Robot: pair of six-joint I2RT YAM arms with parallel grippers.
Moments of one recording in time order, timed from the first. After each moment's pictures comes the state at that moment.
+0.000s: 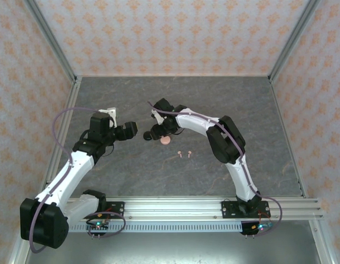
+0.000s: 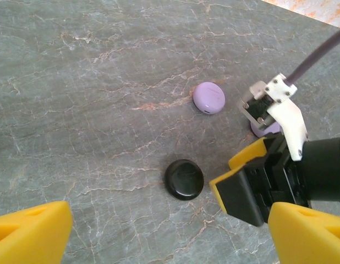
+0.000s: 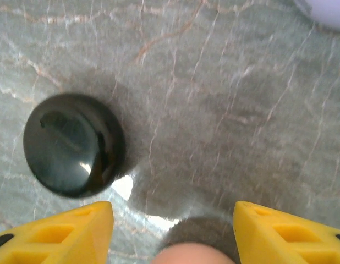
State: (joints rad) left arm -0.17 1.02 0.71 -0.35 0.13 -0.39; right arm 0.73 2.20 1.69 -0.67 -0.22 0.21
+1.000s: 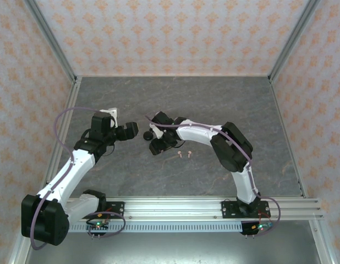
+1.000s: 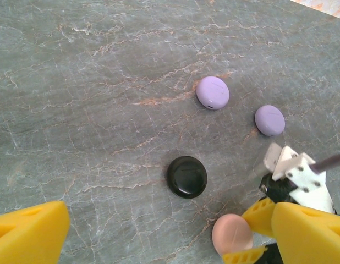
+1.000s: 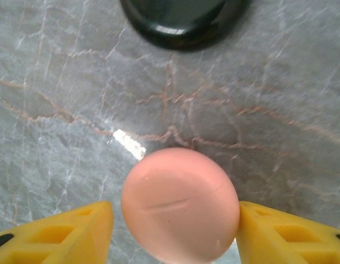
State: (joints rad) left arm -0.17 1.05 0.71 -0.35 0.13 -0.39; right arm 0.84 2.06 1.45 -0.61 -0.26 0.26
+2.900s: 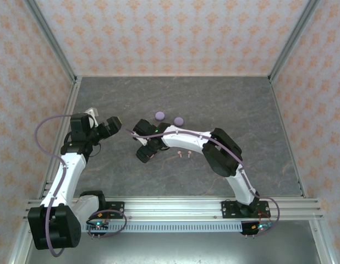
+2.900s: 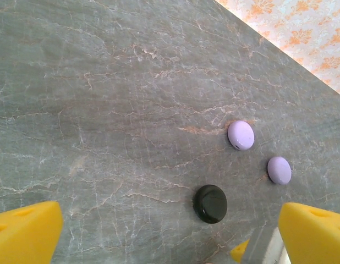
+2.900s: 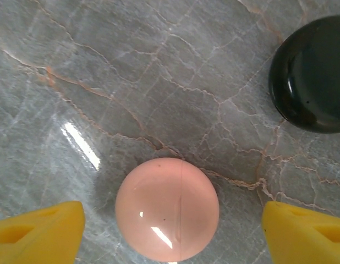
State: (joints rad) left arm 0.14 0.99 0.69 -0.38 0.30 -0.47; right arm 1.00 2.14 1.65 -0.71 -0.03 0.08
